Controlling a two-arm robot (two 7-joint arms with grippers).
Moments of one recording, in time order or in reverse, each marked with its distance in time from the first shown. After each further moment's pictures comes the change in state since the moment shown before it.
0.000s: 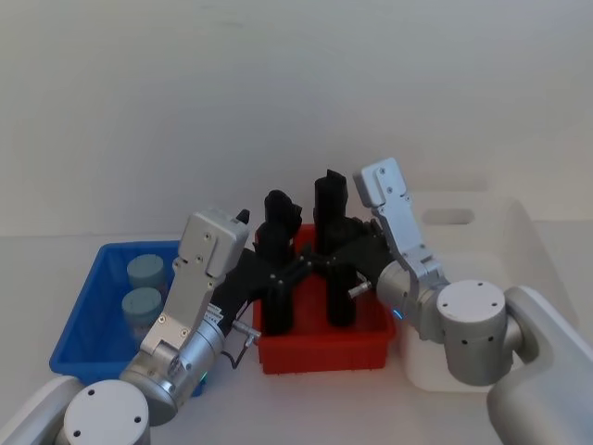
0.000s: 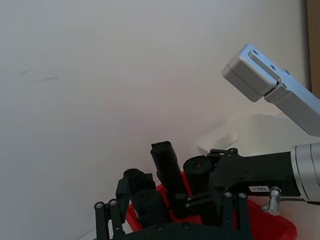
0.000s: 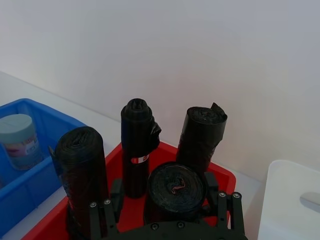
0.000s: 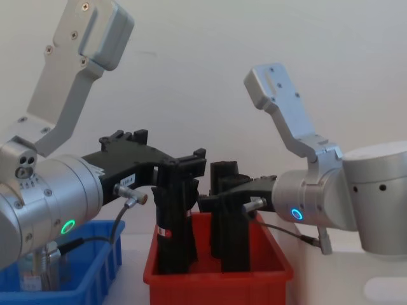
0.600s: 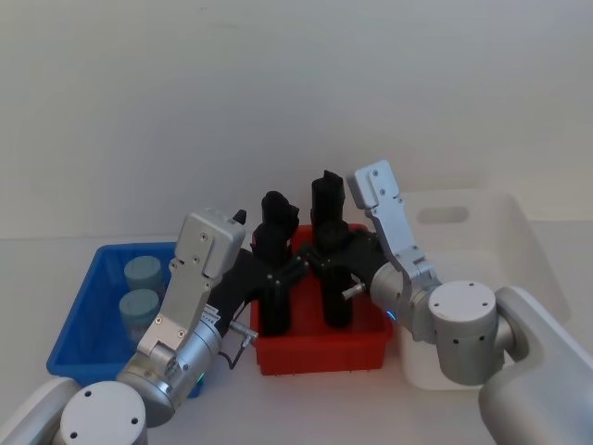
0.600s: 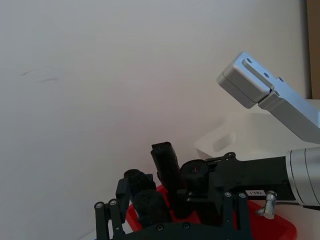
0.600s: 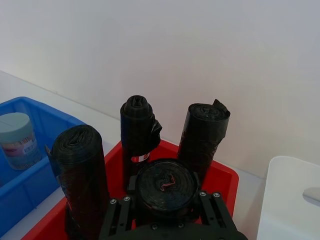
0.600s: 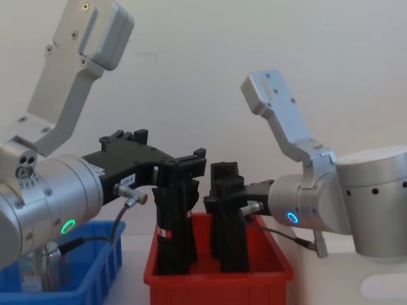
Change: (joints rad) left arm 0.000 0.000 0.000 0.000 0.000 0.000 0.000; right arm 0.015 -0.010 -0.003 0.039 0.005 -0.006 -0.010
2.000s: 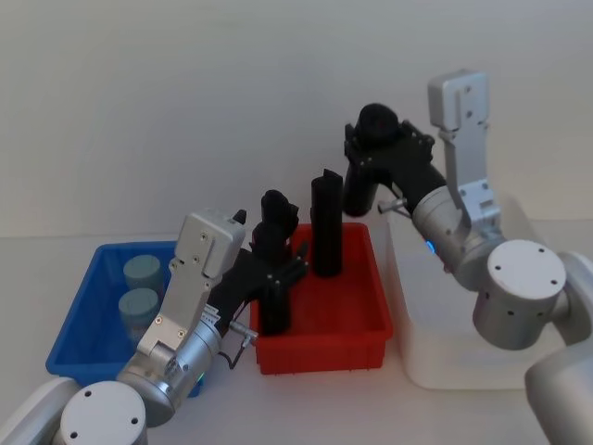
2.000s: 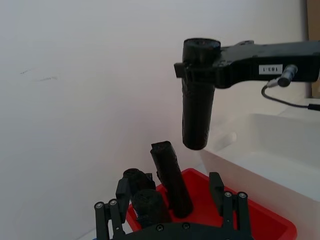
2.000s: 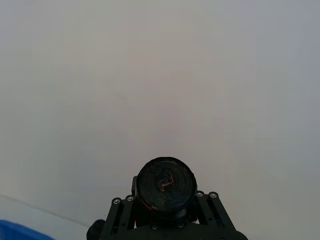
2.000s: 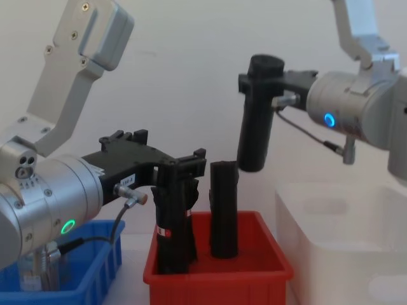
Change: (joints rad) left arm 0.000 0.000 0.000 0.000 0.000 0.000 0.000; right arm -0.061 0.050 0.058 -0.298 0.078 -0.153 -0.096
